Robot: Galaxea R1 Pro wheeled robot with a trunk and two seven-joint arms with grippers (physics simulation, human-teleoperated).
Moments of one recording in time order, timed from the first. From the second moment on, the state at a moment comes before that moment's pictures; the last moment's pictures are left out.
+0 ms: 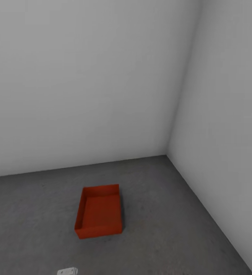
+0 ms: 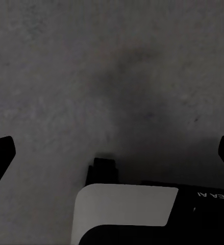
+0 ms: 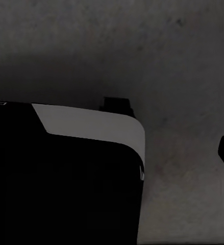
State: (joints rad) left arm -0.47 0.07 0.00 0.00 0.13 0.04 -0.05; right arm -0.27 0.03 0.62 0.03 -0.53 -0.09 -0.05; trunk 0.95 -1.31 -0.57
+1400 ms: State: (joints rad) left arm -0.47 0.05 0.00 0.00 0.13 0.04 -0.04; right arm -0.27 0.03 0.62 0.03 -0.52 -0.09 -0.05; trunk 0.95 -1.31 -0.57
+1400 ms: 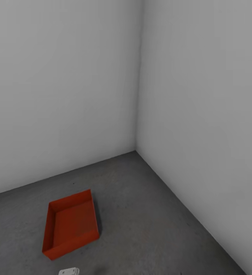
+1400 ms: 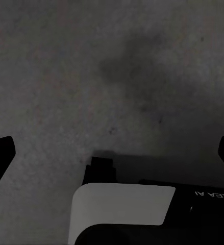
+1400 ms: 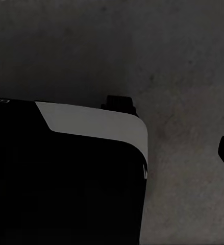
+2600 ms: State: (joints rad) left arm -0.47 0.05 0.00 0.00 0.13 0.04 -0.04; right arm -0.26 0.03 0.62 0.03 -0.53 -0.08 -0.04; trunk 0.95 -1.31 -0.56
